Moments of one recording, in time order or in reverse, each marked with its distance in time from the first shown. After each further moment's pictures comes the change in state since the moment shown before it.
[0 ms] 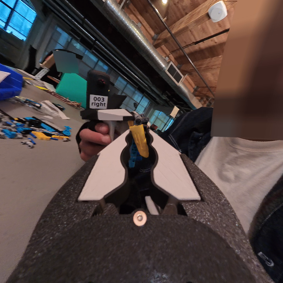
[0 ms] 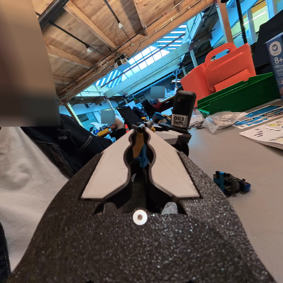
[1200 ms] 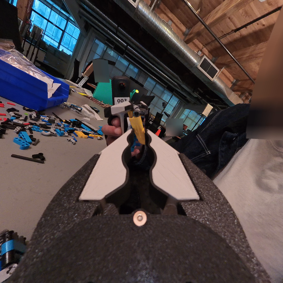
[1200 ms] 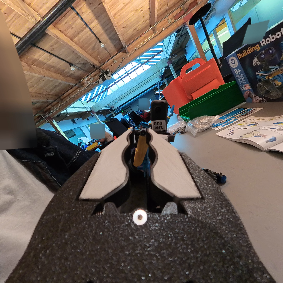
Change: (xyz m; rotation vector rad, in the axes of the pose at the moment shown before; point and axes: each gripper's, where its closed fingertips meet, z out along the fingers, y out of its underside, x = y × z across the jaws) left arm -0.029 -0.004 -0.011 -0.012 -0.214 0.120; right arm 0.024 -0.017 -0.018 0.086 0.120 0.038
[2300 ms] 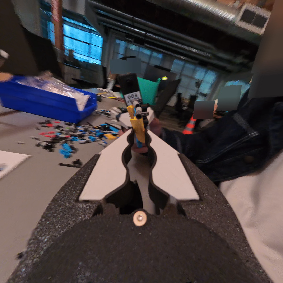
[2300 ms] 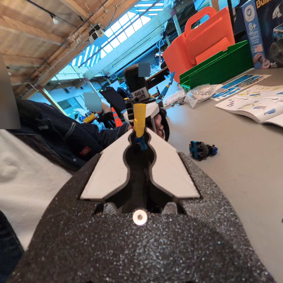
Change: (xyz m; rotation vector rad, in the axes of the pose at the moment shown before) left arm -0.008 0.004 0.005 -0.072 -0.202 0.351; right arm 0.011 0.030 -0.016 -0.237 0.011 0.001
